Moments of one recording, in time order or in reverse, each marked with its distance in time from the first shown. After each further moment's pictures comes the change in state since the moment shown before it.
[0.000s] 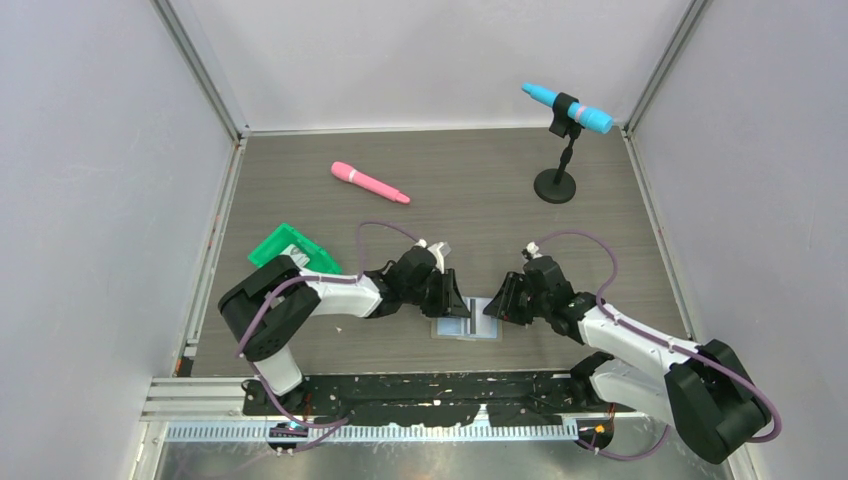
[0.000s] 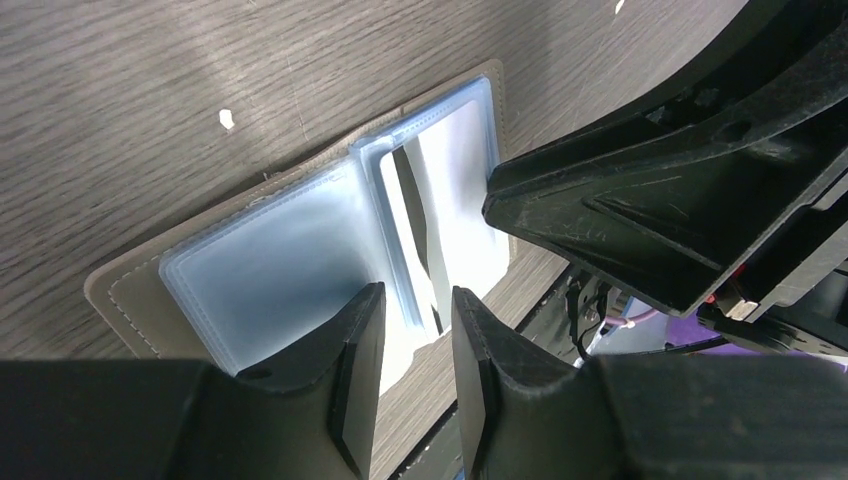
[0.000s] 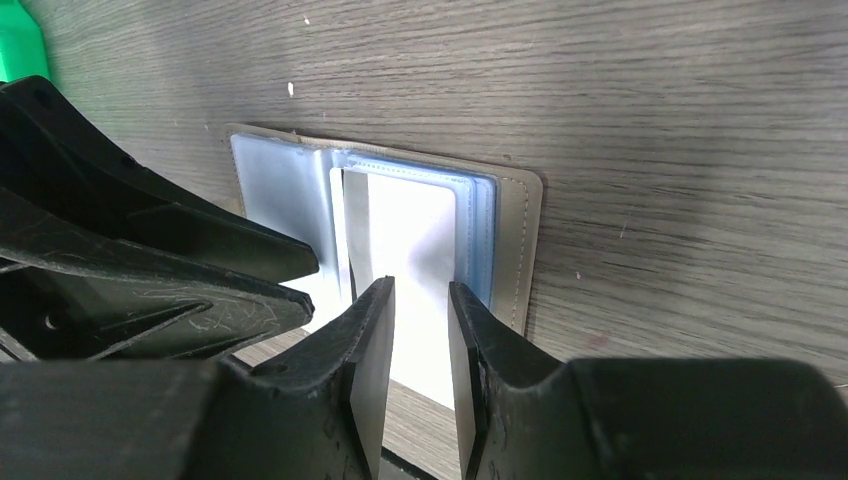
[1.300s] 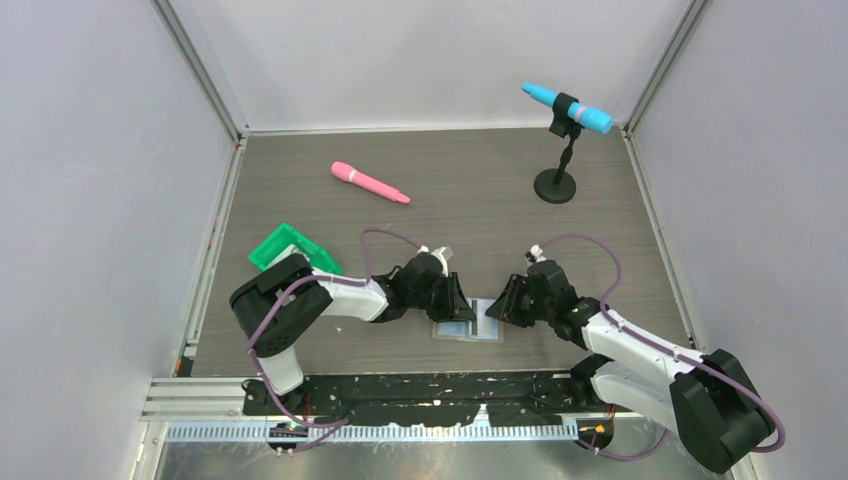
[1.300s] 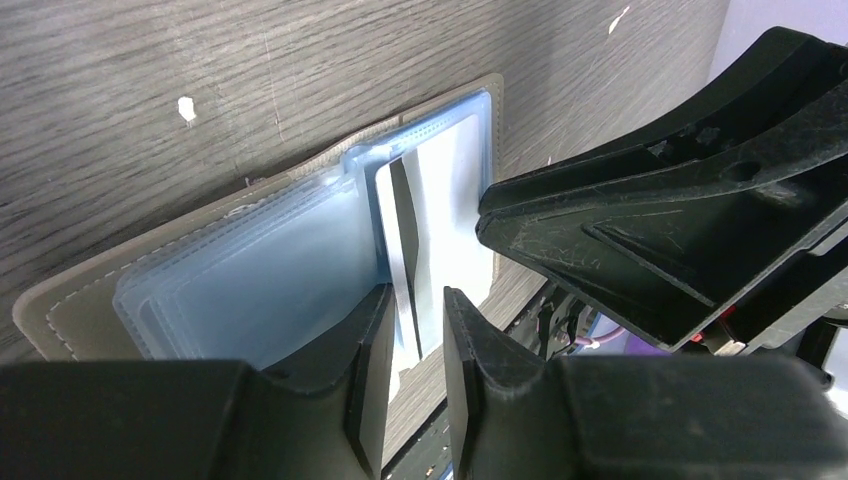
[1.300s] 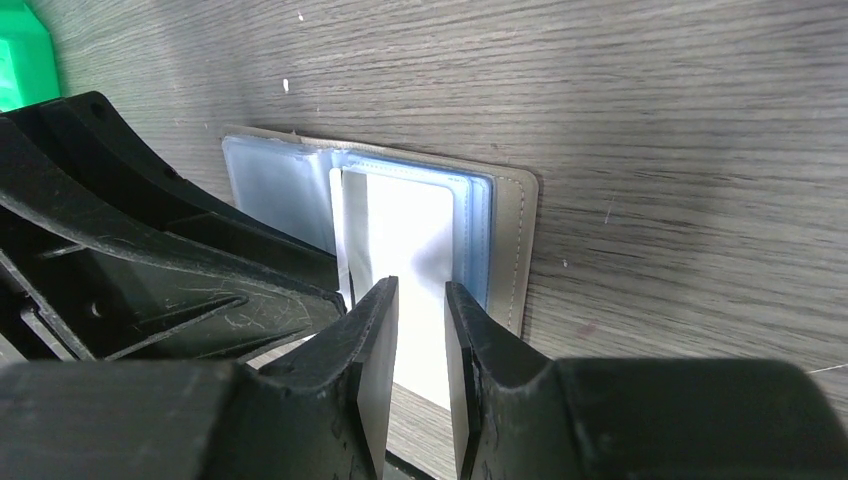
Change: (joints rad) left arm -0.043 0.054 0.000 0.074 -0.040 -0.135; right arm -0.005 -0.052 -0.038 0.009 0.003 0.014
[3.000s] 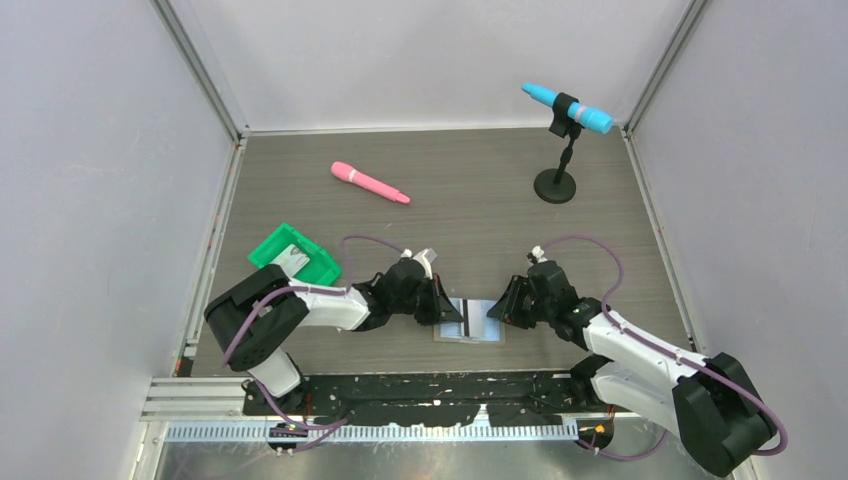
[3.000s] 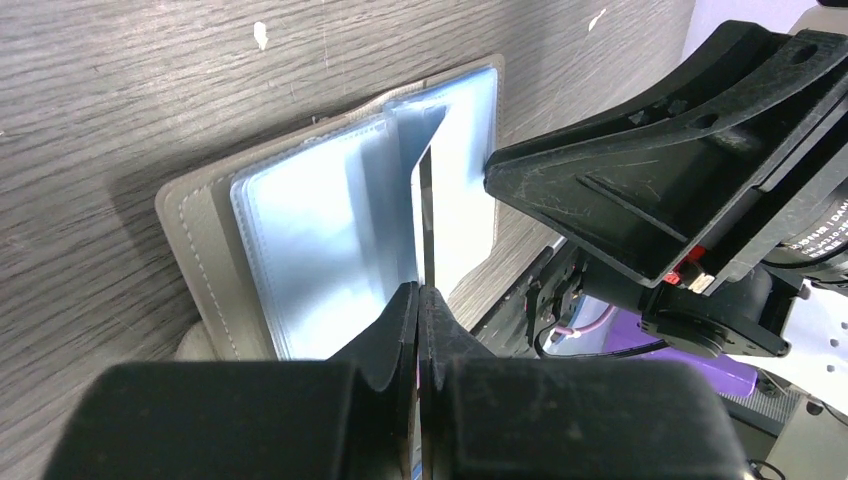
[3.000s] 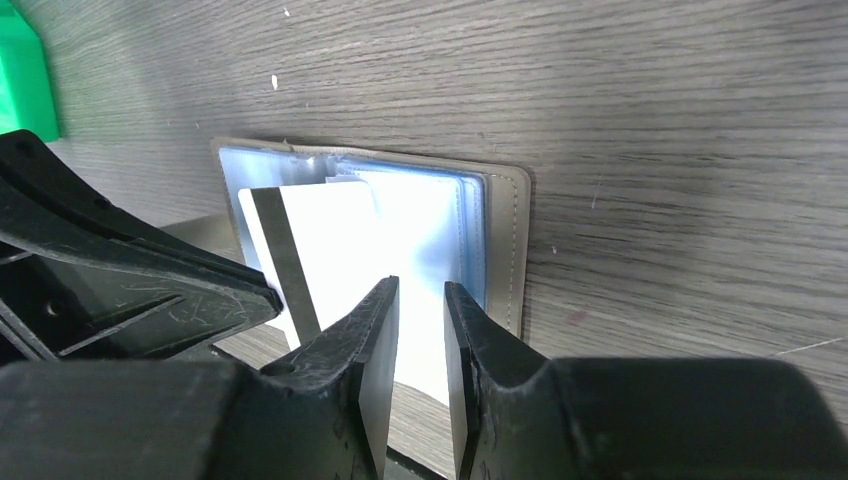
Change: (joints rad) left arm 0.027 -0.132 -0.139 0.052 -0.013 -0.045; right arm -0.001 -0.022 -0.002 -0.028 0.013 0.017
